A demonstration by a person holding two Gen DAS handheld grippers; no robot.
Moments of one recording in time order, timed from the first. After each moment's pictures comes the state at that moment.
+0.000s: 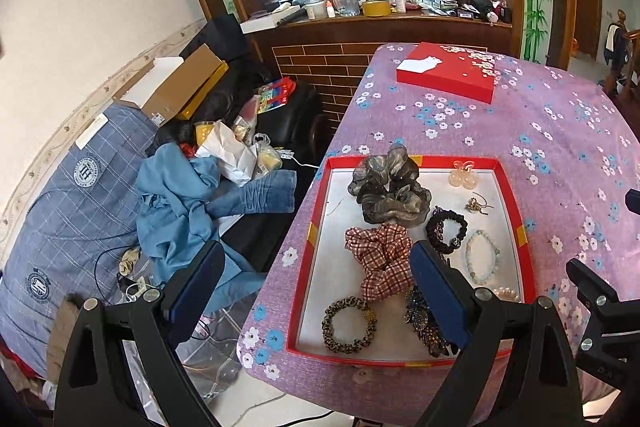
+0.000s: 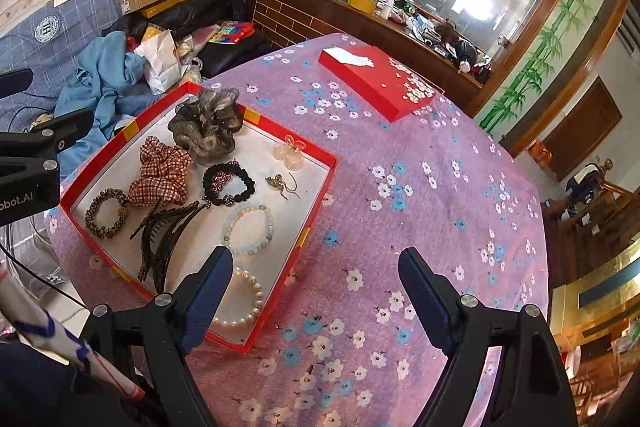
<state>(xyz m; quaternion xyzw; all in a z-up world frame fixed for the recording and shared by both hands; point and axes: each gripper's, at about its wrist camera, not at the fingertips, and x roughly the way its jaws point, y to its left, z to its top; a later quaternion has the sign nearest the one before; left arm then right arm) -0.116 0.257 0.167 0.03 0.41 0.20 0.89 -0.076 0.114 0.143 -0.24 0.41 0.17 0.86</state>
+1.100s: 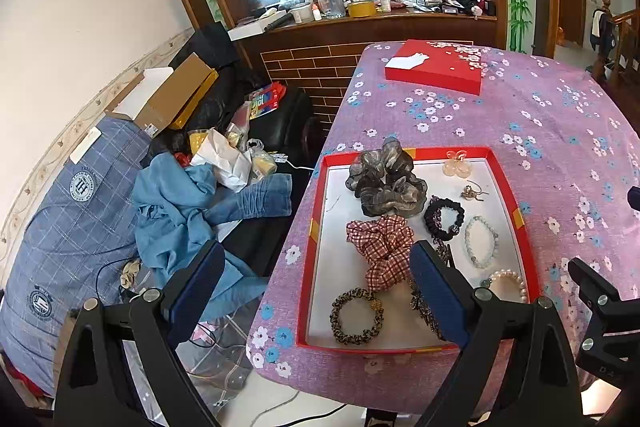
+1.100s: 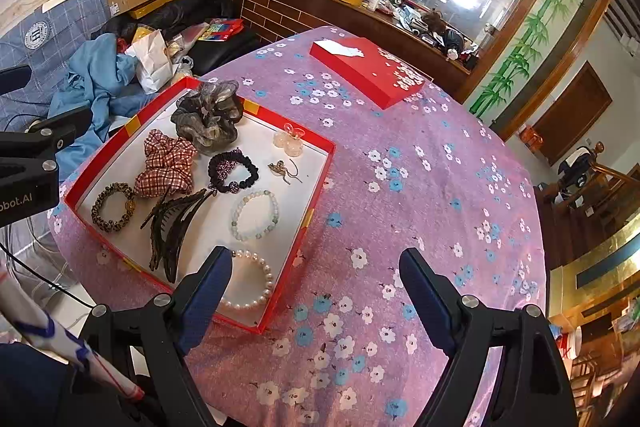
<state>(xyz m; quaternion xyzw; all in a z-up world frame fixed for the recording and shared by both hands) -0.128 0.259 0.167 0.06 0.41 0.17 0.89 -0.097 0.115 0.143 -0.23 0.42 0.15 0.86</state>
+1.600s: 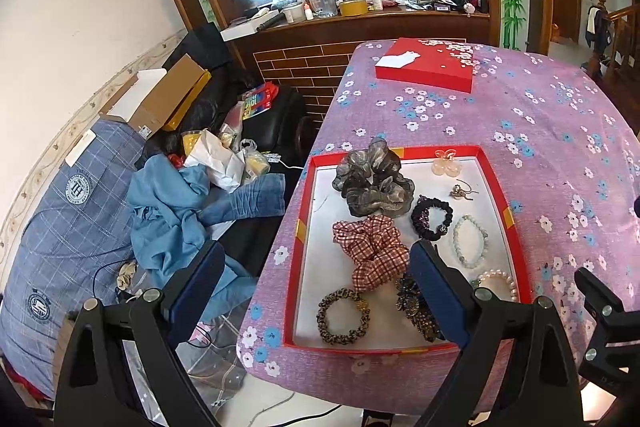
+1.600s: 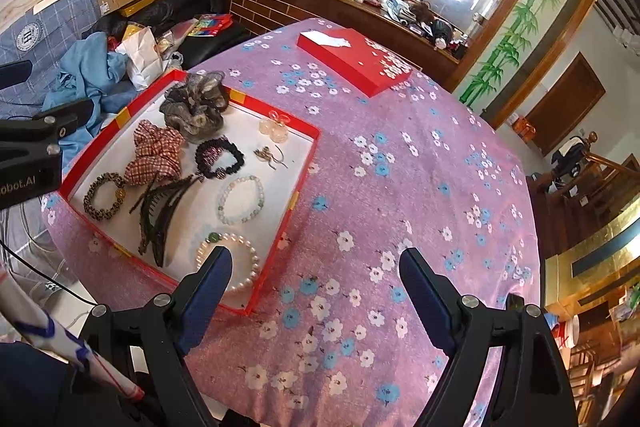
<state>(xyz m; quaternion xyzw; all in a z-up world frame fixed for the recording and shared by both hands) -0.119 0.248 0.167 0.06 0.42 0.16 0.89 -0.102 0.095 0.143 -0.23 0.43 0.13 0.86</state>
